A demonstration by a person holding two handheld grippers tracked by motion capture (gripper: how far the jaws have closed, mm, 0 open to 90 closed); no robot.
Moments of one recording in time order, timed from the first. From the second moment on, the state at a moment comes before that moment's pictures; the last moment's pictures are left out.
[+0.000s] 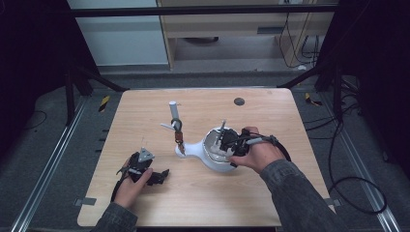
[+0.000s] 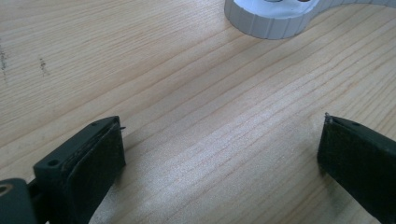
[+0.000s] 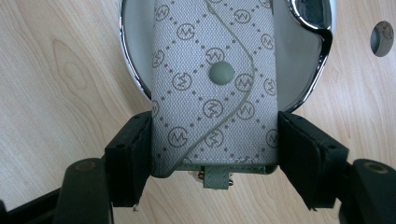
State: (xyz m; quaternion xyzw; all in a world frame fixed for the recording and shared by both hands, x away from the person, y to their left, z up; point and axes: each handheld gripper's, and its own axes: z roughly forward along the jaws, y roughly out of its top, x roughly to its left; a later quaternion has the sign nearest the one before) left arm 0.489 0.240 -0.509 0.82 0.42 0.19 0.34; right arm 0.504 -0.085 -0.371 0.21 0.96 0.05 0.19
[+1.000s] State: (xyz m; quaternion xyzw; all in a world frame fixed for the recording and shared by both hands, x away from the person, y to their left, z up) left arm 0.488 0.240 -0.509 0.82 0.42 0.19 0.34; right arm 0.514 -0.074 -0.378 0.20 0.96 0.04 0.18
